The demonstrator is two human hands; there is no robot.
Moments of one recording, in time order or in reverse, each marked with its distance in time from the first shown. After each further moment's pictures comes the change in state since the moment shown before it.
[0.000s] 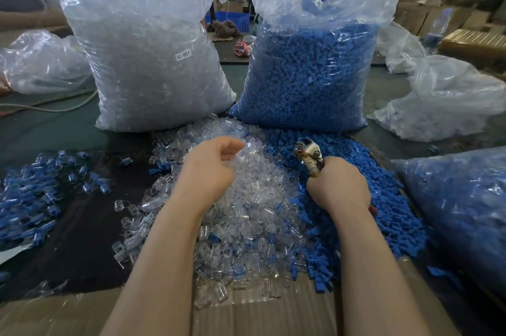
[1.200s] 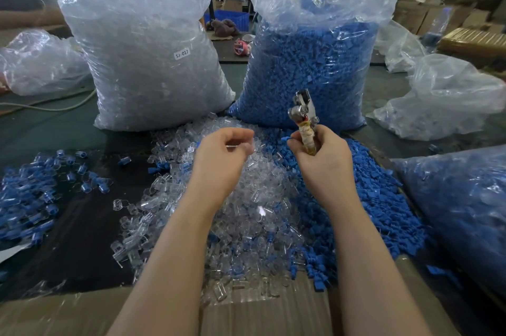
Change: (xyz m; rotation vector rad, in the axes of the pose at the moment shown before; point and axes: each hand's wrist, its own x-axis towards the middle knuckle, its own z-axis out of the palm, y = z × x) left_hand -0.004 0.028 0.011 -0.382 0.107 -0.040; right_hand -0.005 -0.017 0.000 0.679 0.240 -0.402
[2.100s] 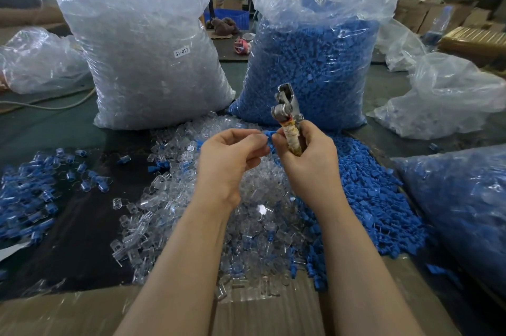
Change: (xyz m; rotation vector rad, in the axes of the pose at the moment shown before) left_hand -0.007 0.009 0.013 -0.521 0.017 -0.188; right_hand -0.011 -0.016 0.010 0.093 -0.047 -0.124
